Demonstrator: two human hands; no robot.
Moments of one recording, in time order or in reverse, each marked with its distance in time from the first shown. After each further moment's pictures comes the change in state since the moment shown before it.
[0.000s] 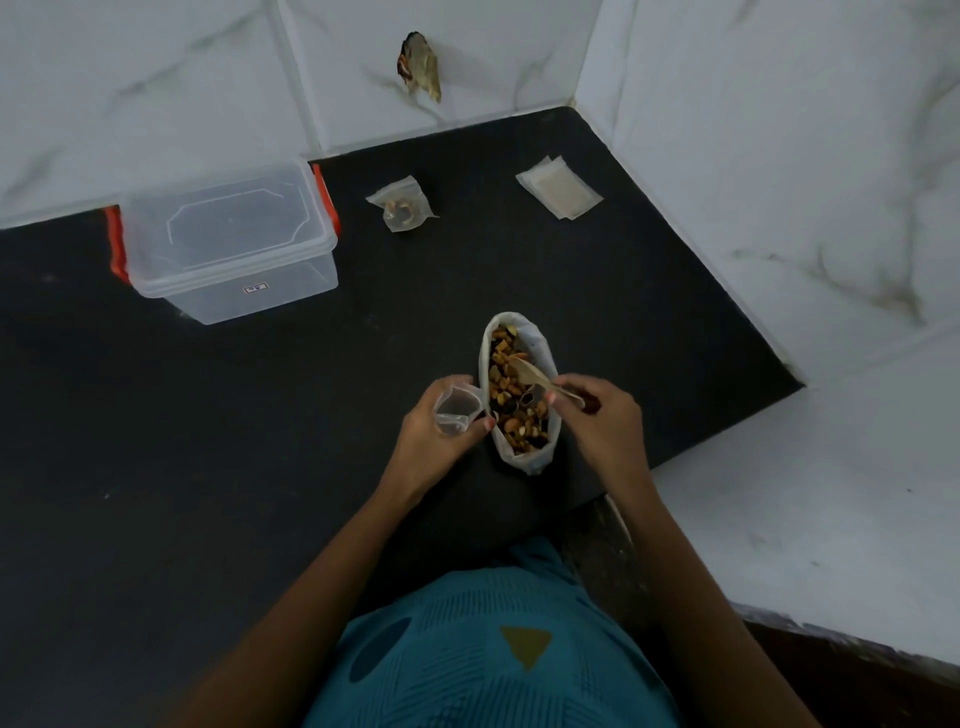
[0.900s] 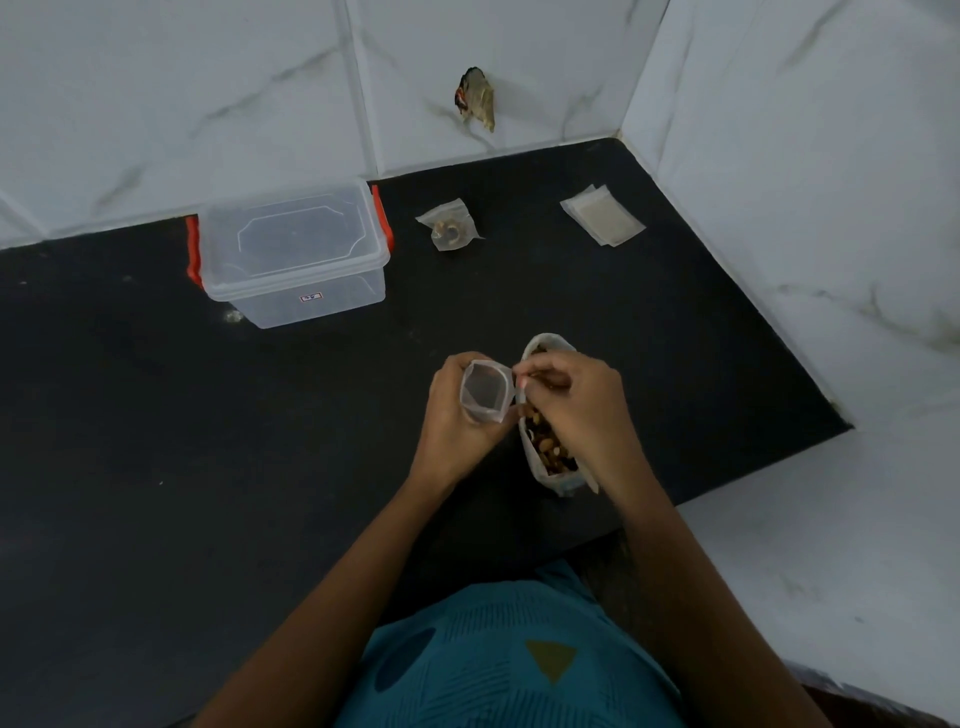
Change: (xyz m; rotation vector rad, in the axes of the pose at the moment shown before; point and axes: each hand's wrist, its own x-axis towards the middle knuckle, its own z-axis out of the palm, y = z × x) left_hand 0.003 0.028 -0.010 0.060 0.202 0.222; right_hand -0.004 -0.081 0.022 -0.011 -0.222 -0.173
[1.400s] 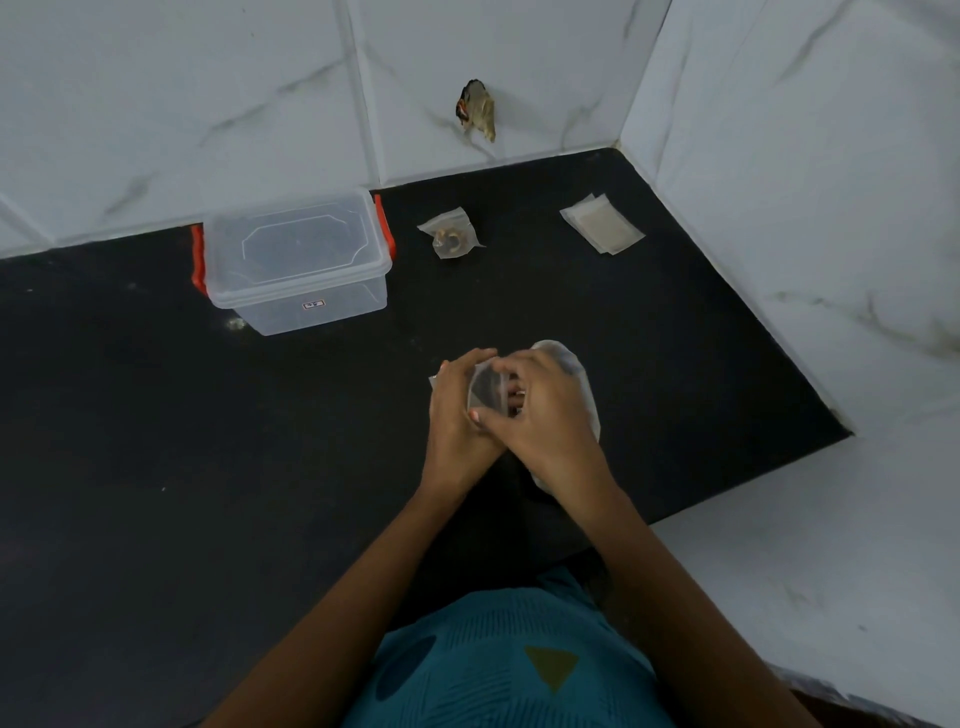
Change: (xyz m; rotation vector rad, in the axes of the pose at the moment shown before) left_hand -0.003 0.010 0.005 0.056 0.049 0.059; right_hand -0.005 -0.015 0.022 -0.207 -0.054 -0.121
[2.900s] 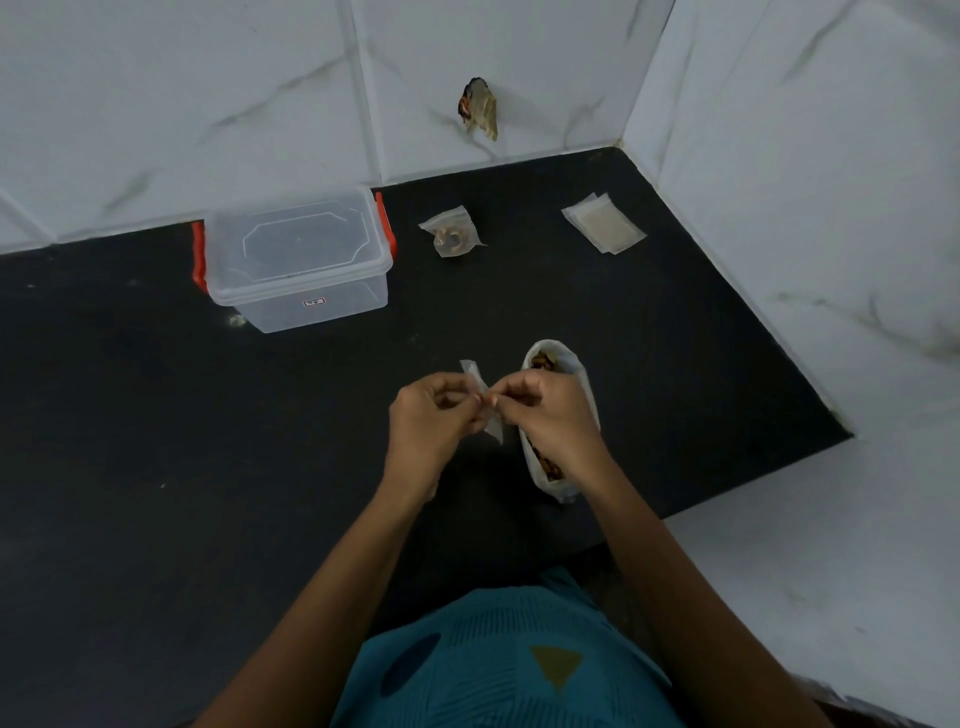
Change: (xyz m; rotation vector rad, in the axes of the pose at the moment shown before) left_hand 0.006 0.028 -0.027 -0.214 0.006 -0.522; right_hand 0.011 0.029 0.006 0.389 -0.104 0.145
